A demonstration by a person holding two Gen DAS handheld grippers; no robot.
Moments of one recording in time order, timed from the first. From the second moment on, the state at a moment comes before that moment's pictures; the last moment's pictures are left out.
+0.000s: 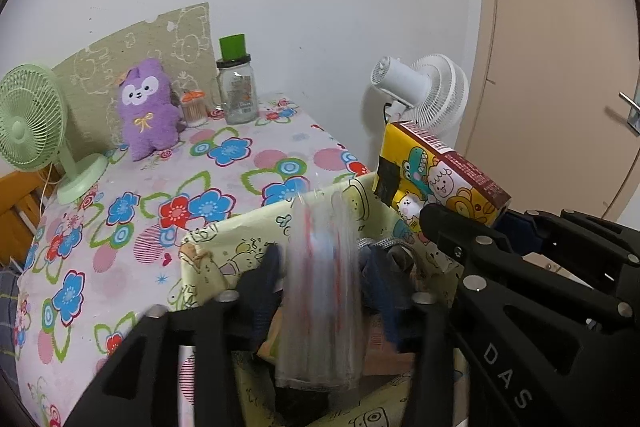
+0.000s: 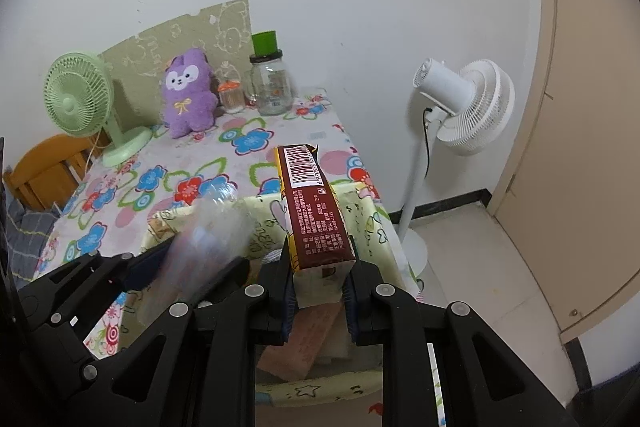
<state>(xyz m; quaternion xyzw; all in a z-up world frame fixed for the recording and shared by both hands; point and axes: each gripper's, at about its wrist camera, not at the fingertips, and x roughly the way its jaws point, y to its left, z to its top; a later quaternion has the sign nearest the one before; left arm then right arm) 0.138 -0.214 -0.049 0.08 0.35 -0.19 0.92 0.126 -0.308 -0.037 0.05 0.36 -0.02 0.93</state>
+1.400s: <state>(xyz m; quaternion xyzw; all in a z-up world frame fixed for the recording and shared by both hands) 0.101 -0.139 -0.031 0.08 0.33 -0.14 0.93 0.089 -0.240 -0.021 0.05 0.33 0.02 0.94</state>
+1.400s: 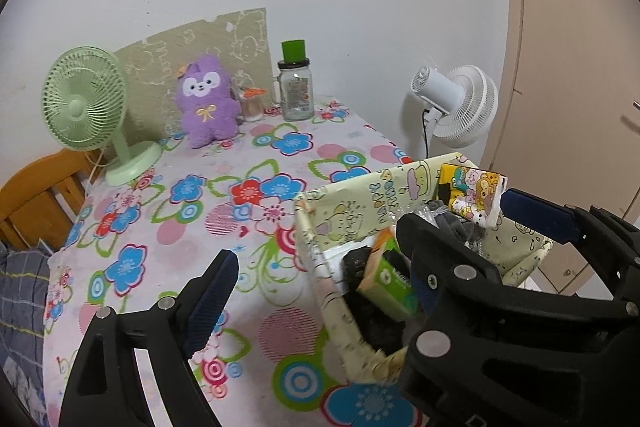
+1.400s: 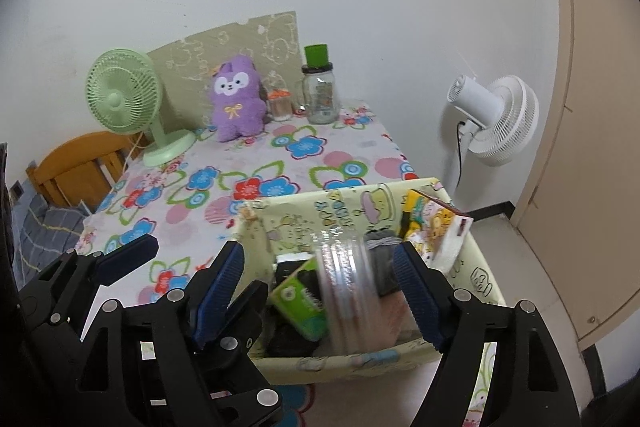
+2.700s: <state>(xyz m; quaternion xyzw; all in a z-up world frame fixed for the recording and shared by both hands) -0.003 0.011 0.025 0.01 0.23 -0.02 0.97 -0.004 -0.161 0.042 0.02 0.23 0.03 0.97</state>
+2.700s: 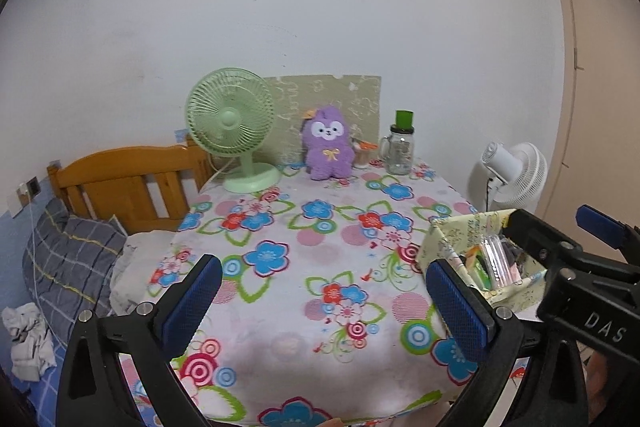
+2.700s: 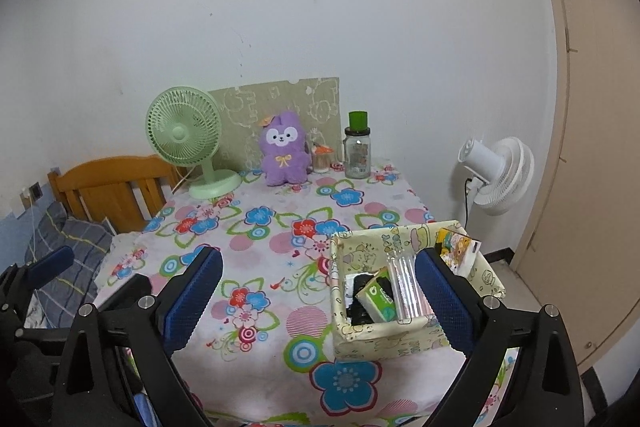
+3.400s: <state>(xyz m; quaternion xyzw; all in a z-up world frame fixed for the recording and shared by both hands) -0.020 0.028 0.036 -0.01 0.21 -0.01 0.98 -0.022 -0.157 0.051 0.02 0.22 0.02 0.98</state>
